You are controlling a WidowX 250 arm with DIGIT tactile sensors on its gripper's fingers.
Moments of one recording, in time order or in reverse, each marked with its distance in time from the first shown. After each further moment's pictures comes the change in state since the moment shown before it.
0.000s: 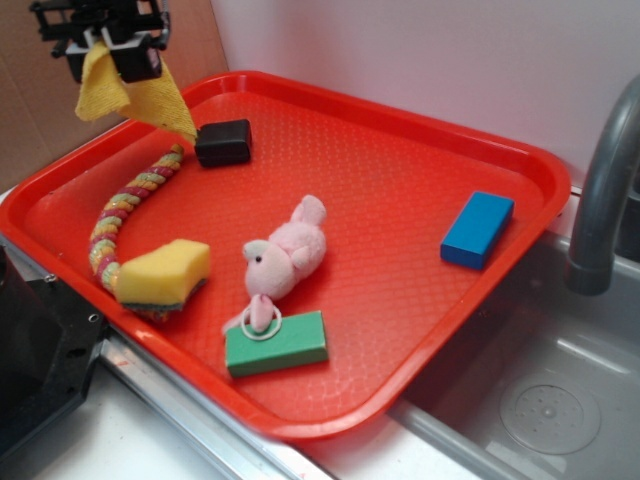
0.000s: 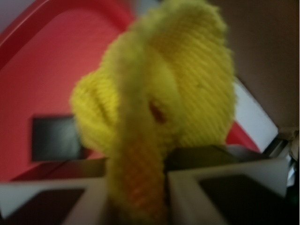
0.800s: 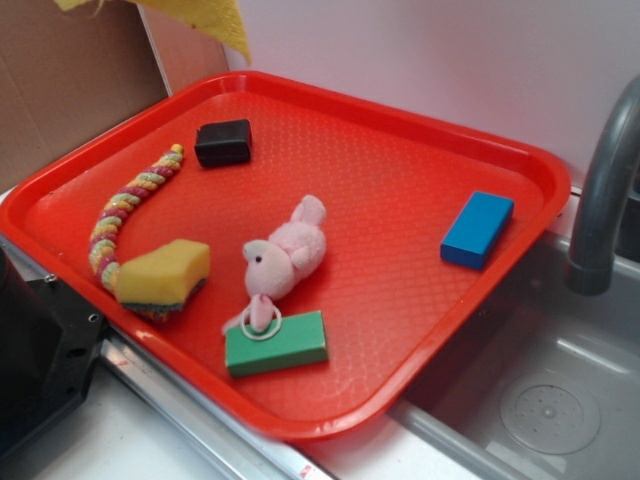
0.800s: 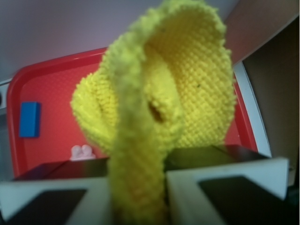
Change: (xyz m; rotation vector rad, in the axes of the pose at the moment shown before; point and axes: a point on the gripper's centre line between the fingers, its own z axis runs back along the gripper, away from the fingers) arm -0.085 -0.074 0.109 -0.105 -0.162 -0.533
